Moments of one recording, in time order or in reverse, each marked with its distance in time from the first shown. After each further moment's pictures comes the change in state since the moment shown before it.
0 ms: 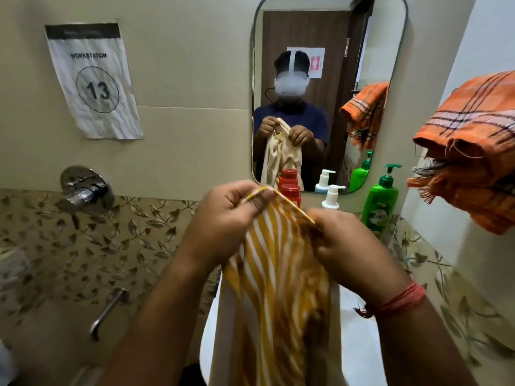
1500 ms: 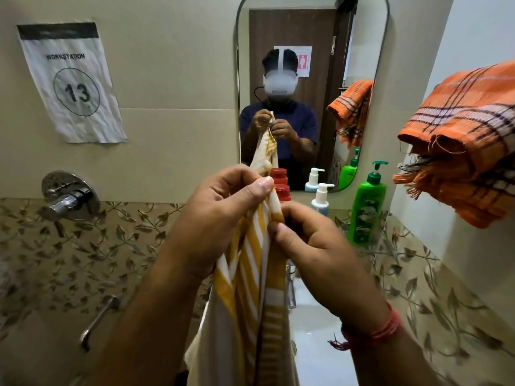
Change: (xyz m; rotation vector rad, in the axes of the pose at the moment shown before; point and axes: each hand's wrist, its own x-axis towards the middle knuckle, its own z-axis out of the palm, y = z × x) left_hand 0.007 0.016 0.008 -0.402 -0.127 -0.083; right_hand -0.019 -0.034 0.005 0.840 0.049 -0.037
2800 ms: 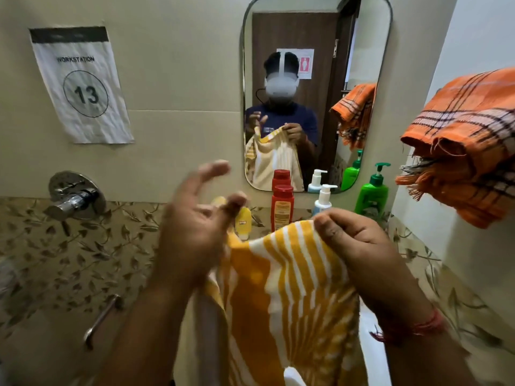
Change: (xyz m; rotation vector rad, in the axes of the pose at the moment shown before) left_hand -0.024 -0.021 -0.029 0.499 0.369 0.178; right_hand -0.012 0.001 -0.034 -0.004 0.099 0.125
